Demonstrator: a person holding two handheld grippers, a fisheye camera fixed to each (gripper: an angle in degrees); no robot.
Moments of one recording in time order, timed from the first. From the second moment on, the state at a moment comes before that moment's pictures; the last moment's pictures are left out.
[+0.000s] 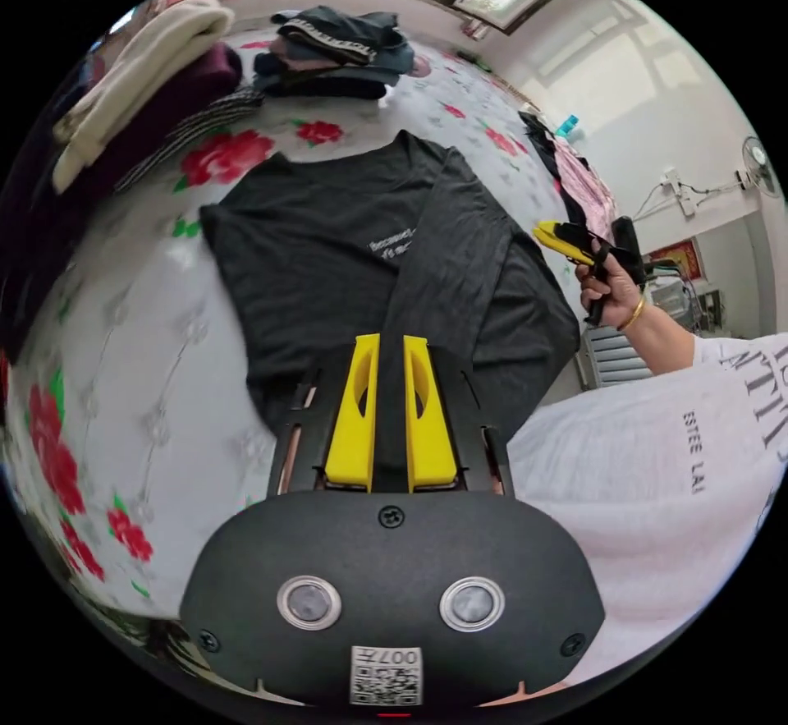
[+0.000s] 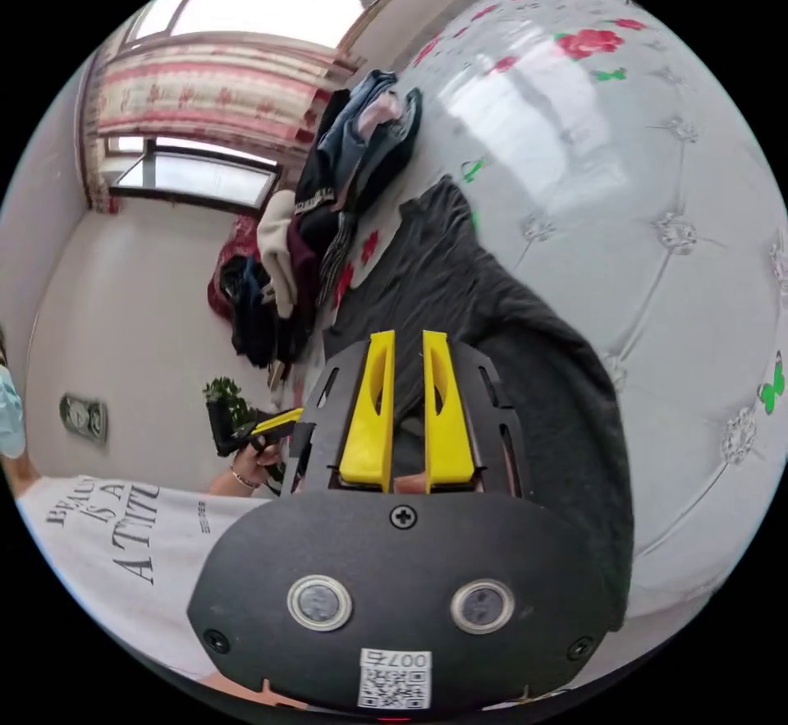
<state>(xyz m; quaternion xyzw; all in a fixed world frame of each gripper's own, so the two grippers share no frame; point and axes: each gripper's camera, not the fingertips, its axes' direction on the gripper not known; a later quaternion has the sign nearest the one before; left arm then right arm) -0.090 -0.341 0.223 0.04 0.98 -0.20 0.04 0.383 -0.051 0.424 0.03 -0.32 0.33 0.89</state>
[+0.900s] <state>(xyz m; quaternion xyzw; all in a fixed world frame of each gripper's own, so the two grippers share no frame) -0.063 -0.112 0.096 -0.20 0.97 -0.15 0.03 0.418 0.099 0.345 -0.20 -0.16 0.28 0.93</state>
